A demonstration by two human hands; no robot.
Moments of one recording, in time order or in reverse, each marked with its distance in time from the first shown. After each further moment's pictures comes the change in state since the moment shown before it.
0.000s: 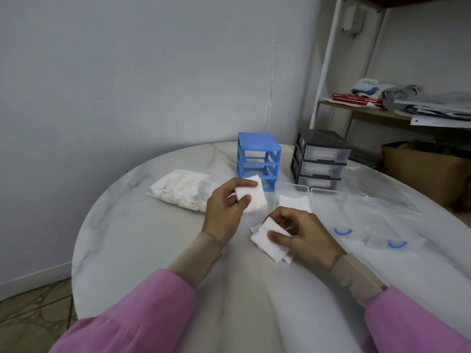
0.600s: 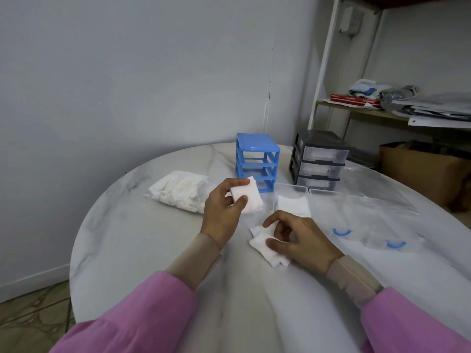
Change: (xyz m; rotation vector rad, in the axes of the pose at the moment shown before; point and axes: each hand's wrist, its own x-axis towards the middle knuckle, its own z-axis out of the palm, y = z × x) left_hand 0.001 0.002 0.001 0.013 0.067 -0.053; right_hand 0.000 0.005 0.001 -0.218 -0.048 -0.001
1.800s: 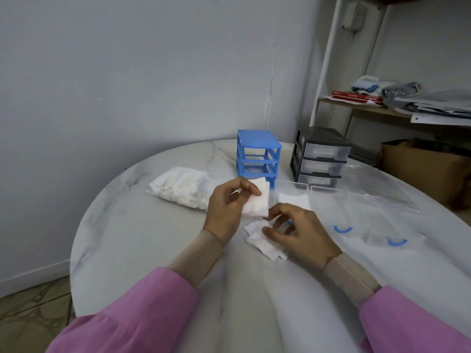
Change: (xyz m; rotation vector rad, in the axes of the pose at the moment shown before) left_hand -0.002 0.004 0.002 -0.009 -0.099 0.096; right_hand 0.003 -0.003 0.004 0.007 0.145 -0.047
